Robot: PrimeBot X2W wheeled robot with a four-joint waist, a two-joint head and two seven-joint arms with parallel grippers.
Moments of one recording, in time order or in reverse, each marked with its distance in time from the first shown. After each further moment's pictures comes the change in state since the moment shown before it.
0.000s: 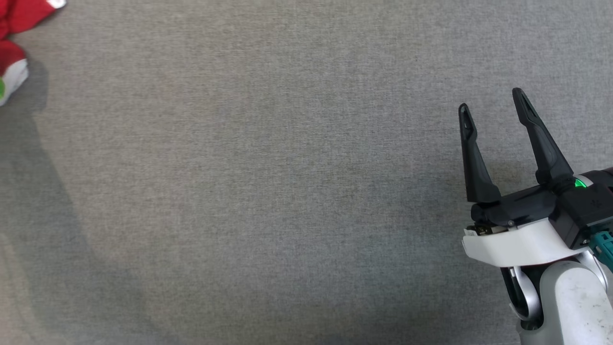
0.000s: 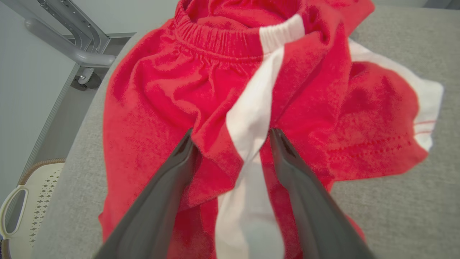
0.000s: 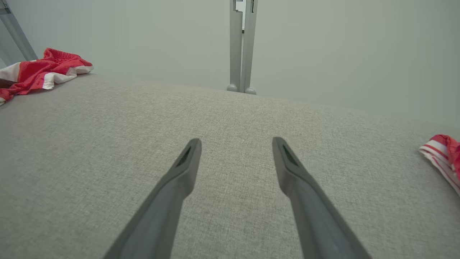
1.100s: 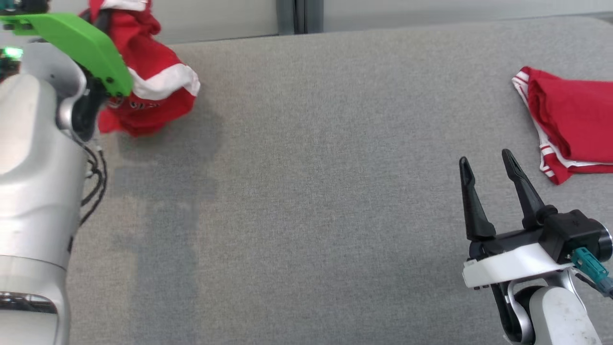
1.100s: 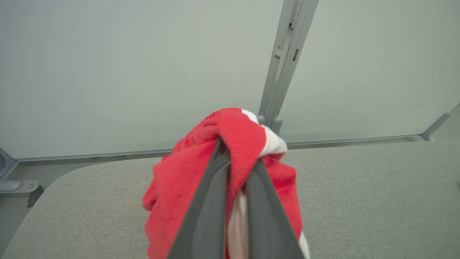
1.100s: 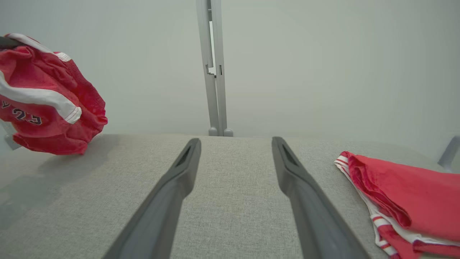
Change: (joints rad) left arm 0.031 -0.159 -0.237 -0.124 -0.238 -0.024 -0.057; right arm 0.078 0.004 -0.043 0.249 0.127 0.000 -0.097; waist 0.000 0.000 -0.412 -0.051
